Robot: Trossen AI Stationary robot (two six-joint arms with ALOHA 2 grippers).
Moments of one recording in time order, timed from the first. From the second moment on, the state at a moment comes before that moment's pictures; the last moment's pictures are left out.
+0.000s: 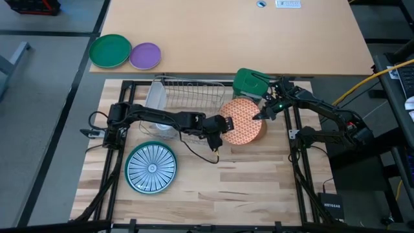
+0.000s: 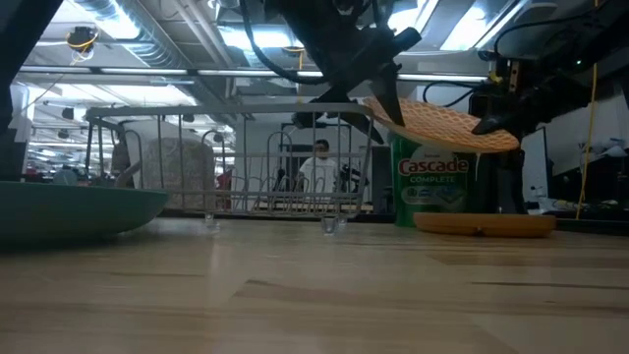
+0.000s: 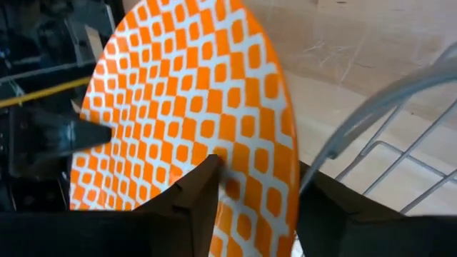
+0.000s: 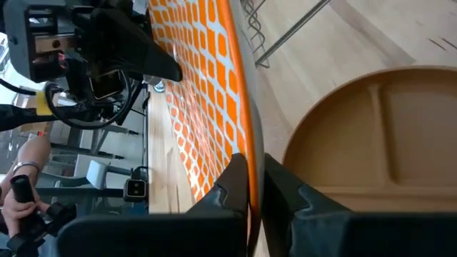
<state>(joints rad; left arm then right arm) 0.02 2.00 1.61 -0.42 -0.37 1.54 -0.97 1.11 0.58 -0.52 -1.10 0.00</state>
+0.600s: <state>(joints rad) -0.02 1.97 1.61 -0.51 -0.50 1.36 -0.97 1.11 0.58 -0.52 -1.06 -0.01</state>
